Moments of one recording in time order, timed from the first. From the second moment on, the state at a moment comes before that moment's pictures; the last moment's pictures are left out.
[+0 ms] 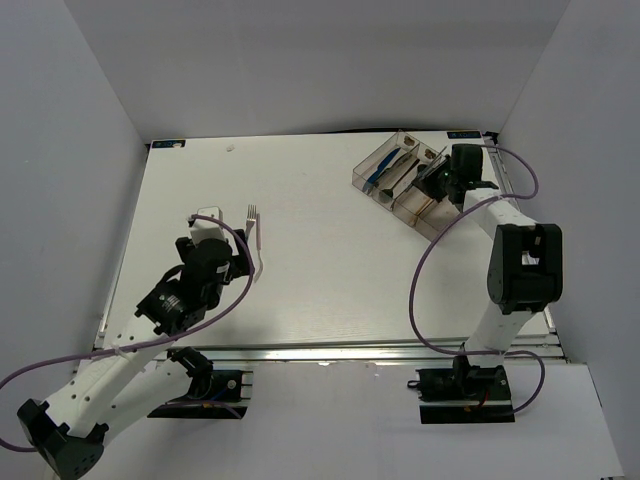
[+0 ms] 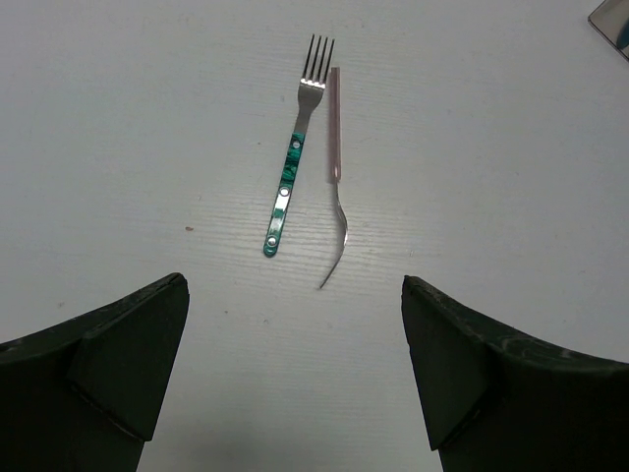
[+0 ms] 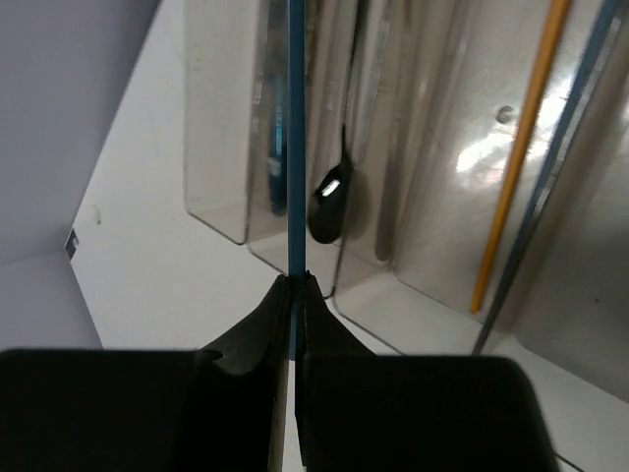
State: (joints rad) left arm -0.66 0.74 0.75 -0.57 -0.62 -0.45; right arm 0.07 1.78 1.26 -0.09 -0.17 0.90
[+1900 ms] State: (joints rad) left arm -0.57 1.04 0.81 -0.59 -0.64 -0.49; right arm 0.31 1.06 0.80 -0.25 -0.17 0.51
